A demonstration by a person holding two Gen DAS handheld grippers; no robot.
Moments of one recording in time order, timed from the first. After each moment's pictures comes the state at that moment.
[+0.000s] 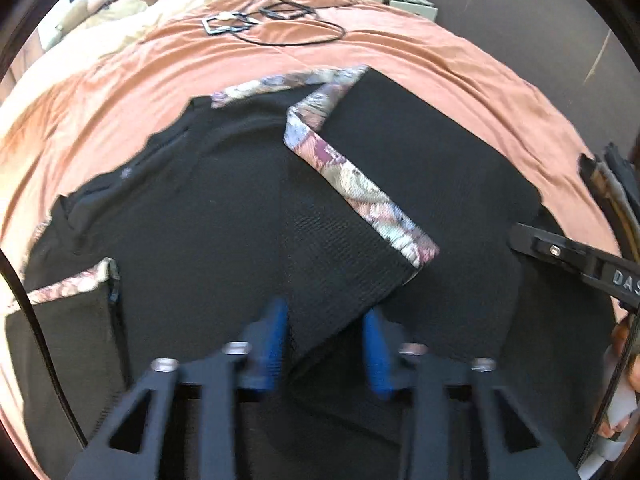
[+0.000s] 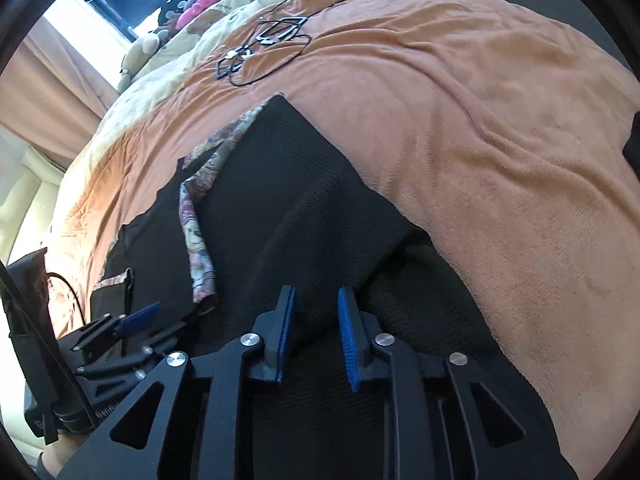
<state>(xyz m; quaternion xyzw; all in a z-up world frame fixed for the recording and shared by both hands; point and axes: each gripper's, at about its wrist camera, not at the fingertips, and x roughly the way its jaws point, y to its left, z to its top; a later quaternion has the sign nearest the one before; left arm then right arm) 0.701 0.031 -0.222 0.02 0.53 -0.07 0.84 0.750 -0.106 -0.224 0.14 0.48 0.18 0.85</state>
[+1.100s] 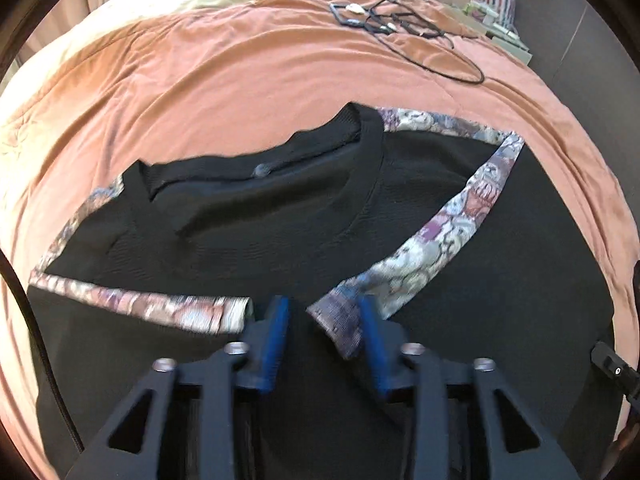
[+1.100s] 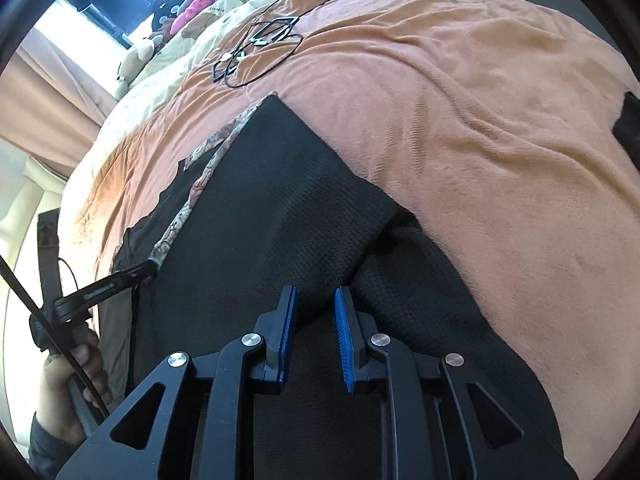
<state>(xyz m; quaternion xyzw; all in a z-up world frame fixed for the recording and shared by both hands) 0.744 0.121 -0.221 -0.06 0.53 0.04 0.84 0.749 -0.116 -0.220 0.16 0.49 0.19 0.84</state>
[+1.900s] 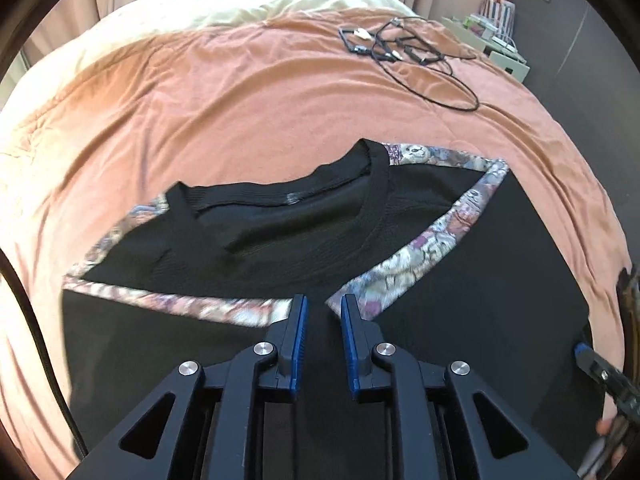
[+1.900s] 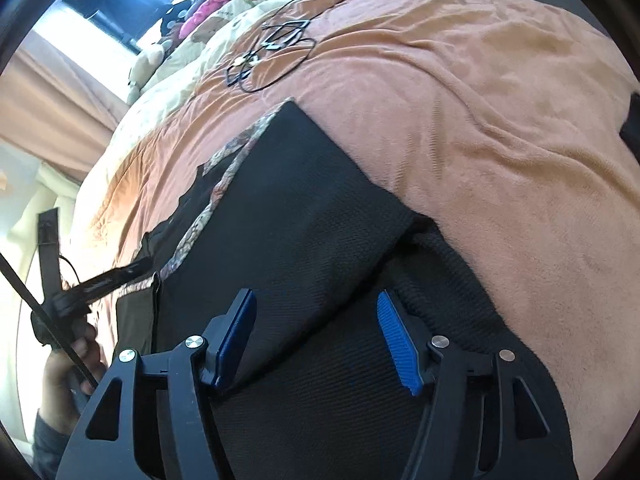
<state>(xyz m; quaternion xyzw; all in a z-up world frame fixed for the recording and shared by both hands) 0.724 0.138 -0.176 -0.06 0.52 0.04 0.85 0.738 -0.116 -0.212 0.18 0.49 0.21 0.83</state>
